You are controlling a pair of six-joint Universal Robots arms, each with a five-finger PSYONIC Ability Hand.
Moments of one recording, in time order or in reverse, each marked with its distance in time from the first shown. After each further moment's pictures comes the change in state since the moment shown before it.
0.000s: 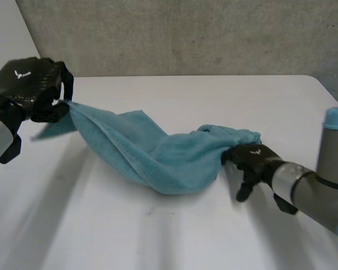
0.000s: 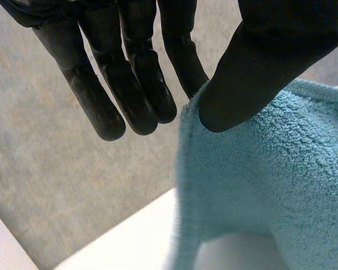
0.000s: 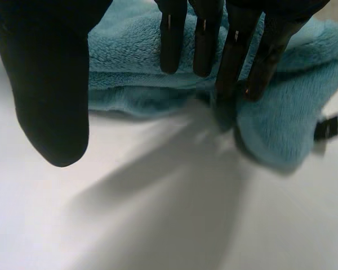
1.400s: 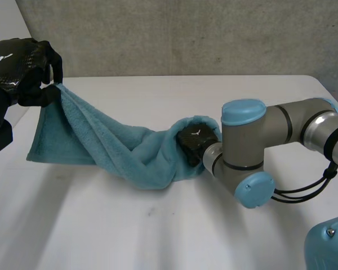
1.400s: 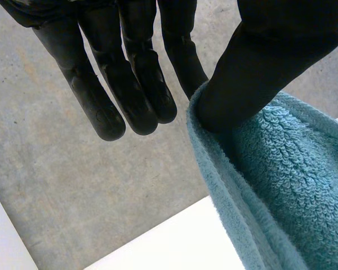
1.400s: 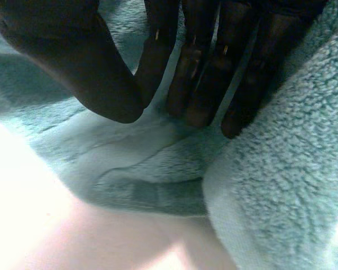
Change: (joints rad) left arm 0.029 0.020 0.036 0.010 -0.005 -0.088; right arm 0.306 0.501 -0.697 0.047 0.214 -0.036; left_hand 0.000 0.002 0.002 0.001 0.000; right_hand 0.627 0.754 0.765 0.778 0.744
